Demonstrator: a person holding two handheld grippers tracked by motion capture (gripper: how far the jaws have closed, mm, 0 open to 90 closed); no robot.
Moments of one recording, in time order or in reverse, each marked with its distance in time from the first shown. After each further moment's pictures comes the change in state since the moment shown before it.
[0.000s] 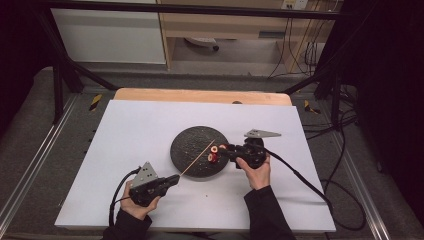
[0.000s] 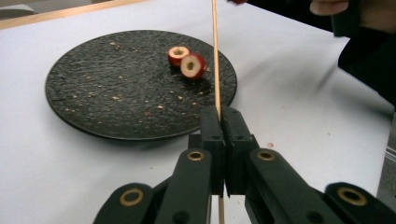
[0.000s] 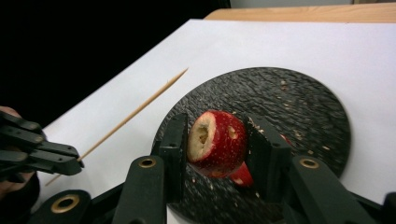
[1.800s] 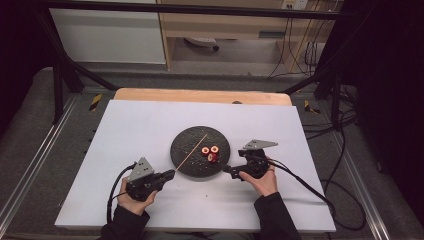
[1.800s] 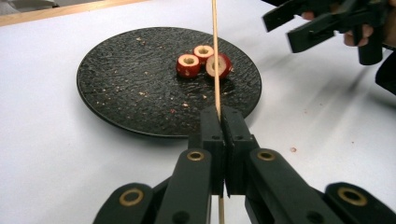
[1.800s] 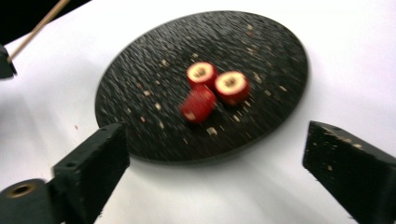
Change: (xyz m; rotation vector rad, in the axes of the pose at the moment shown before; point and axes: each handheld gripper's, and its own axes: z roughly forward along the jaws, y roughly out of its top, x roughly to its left) left arm 0.011 0.005 0.000 0.023 0.055 -0.039; right arm -0.016 -0.036 -0.010 0.121 -0.139 -0.124
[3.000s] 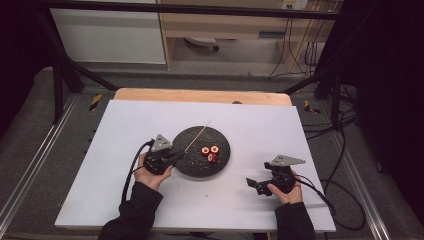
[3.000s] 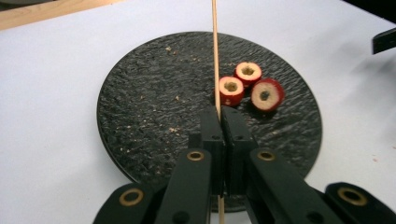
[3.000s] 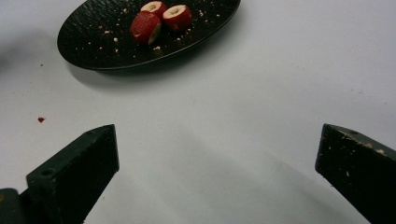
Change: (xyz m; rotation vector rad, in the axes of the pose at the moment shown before) left arm 0.022 0.046 0.060 0.116 0.108 -0.032; right arm -0.032 -0.058 -0.047 0.006 -0.062 -0.003
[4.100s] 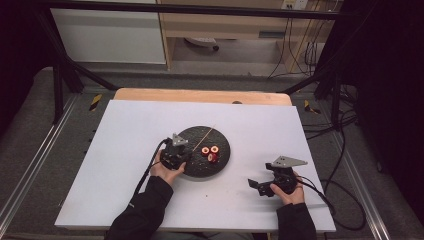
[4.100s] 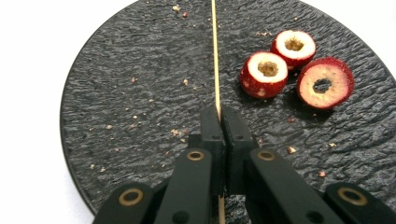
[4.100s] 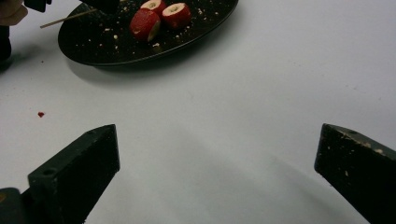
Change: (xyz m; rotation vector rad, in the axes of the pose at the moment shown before) left arm -0.003 -0.003 0.059 0.128 0.069 -0.018; right arm -0.003 -0.004 -0.003 -0.006 0.002 -0.009
